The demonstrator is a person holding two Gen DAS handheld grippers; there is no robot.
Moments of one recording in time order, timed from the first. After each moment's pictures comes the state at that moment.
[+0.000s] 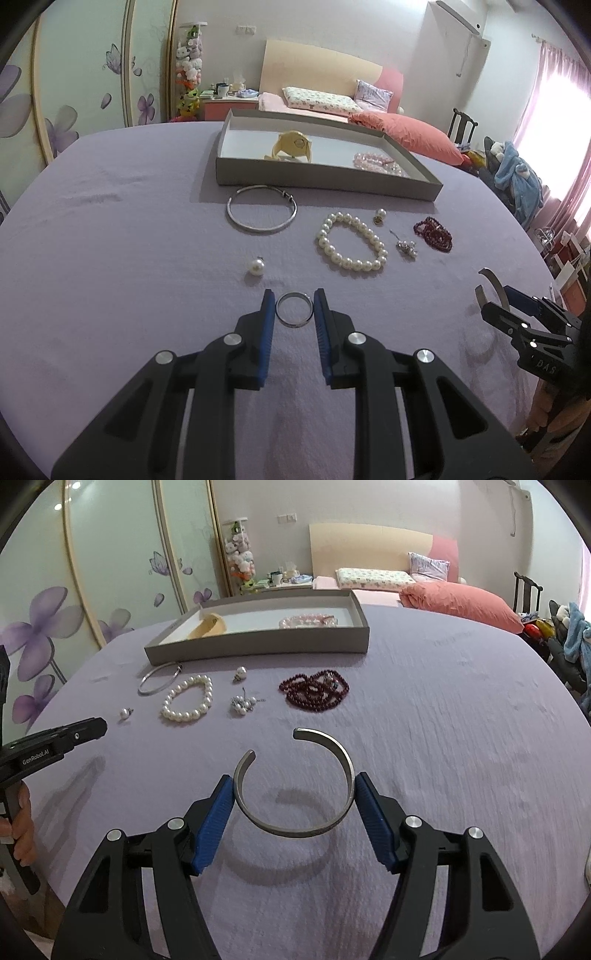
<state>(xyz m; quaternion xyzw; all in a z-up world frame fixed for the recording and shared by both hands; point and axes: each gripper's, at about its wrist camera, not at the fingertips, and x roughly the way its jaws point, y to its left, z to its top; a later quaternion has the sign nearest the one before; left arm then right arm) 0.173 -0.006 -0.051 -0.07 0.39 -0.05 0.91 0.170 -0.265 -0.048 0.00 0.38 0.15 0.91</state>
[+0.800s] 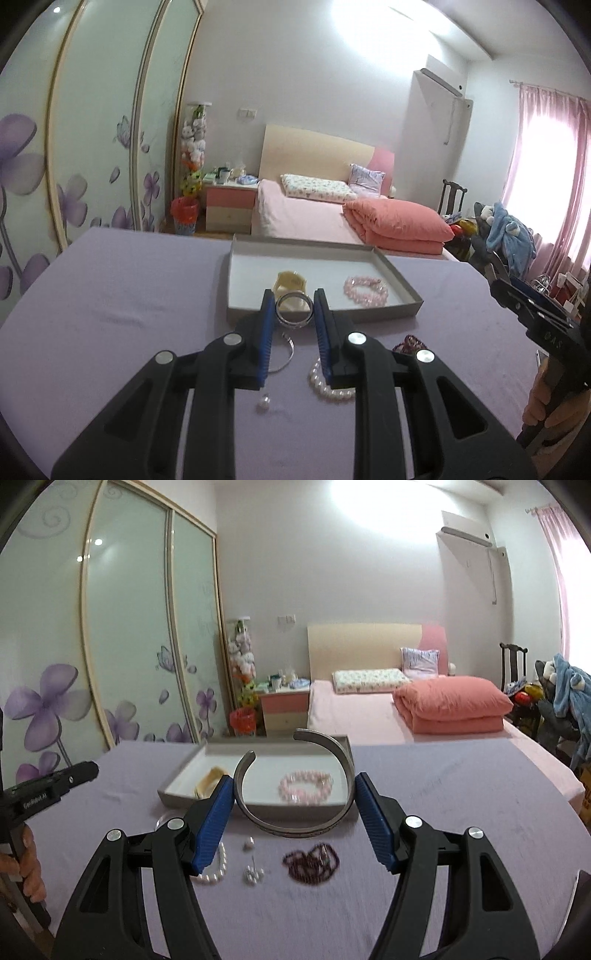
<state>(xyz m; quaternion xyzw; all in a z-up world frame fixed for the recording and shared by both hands) 0.189 0.008 0.048 -0.07 0.23 -0.05 0.97 0.202 -0.265 0.055 0.02 0.19 0.14 0.97</state>
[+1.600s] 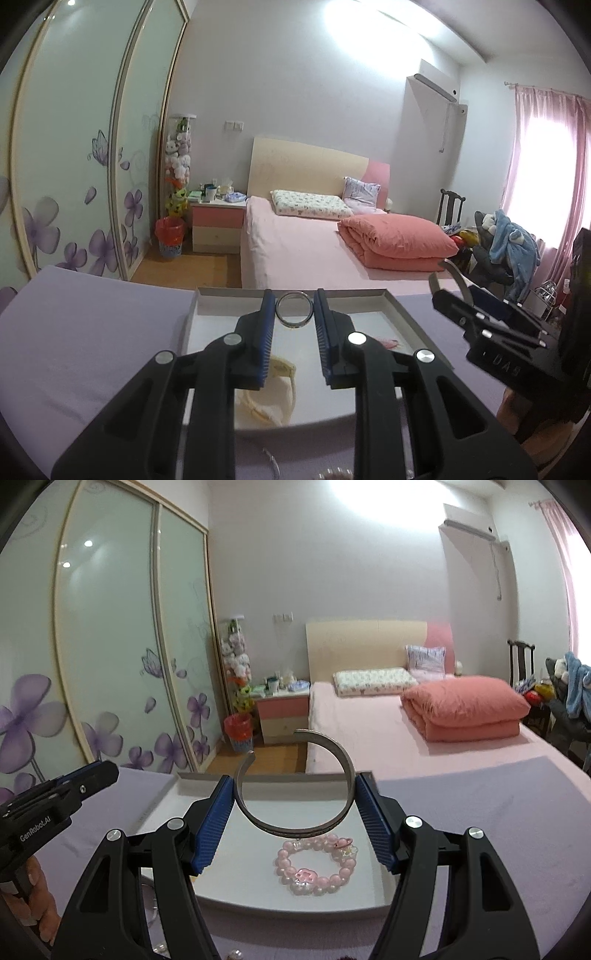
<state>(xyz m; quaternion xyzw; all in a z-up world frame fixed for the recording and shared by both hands) 0.346 -0.013 0.032 -0.07 0.21 -0.06 0.97 0.335 -0.229 0.027 0.03 0.20 0.14 0.97</state>
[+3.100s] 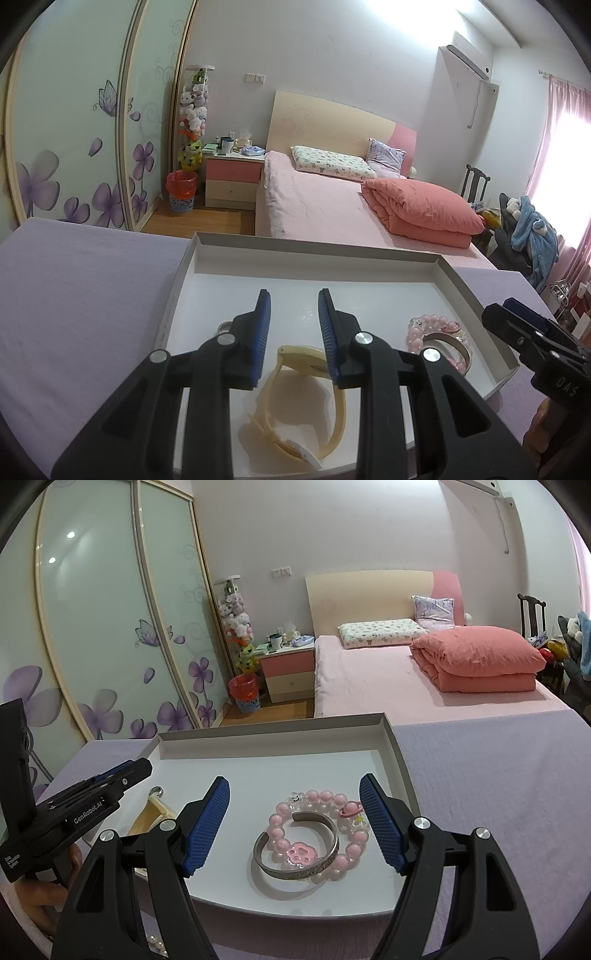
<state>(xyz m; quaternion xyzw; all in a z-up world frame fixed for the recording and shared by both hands) 0.414 0.006 -0.038 -0.09 0.29 -0.03 0.95 0.376 -0.227 -0.011 0.06 0.28 0.15 0.95</state>
